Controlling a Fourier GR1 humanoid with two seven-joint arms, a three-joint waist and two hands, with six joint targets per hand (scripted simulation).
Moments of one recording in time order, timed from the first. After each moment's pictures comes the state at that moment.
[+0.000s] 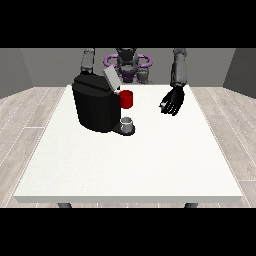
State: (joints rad) left arm -0.54 0.45 -0.13 -0.82 -0.72 0.02 -0.21; right arm -0.28 -0.03 0.05 -1.39 0.17 -0.16 0.03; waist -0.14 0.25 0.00
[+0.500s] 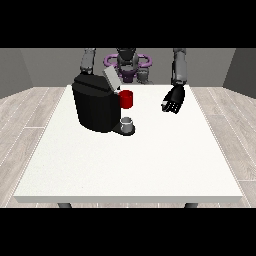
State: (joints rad) left arm -0.58 0.44 -0.15 -0.72 -0.82 -0.04 -0.22; right arm -0.26 -0.02 0.02 -1.29 0.14 -0.15 -0.02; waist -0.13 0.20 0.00
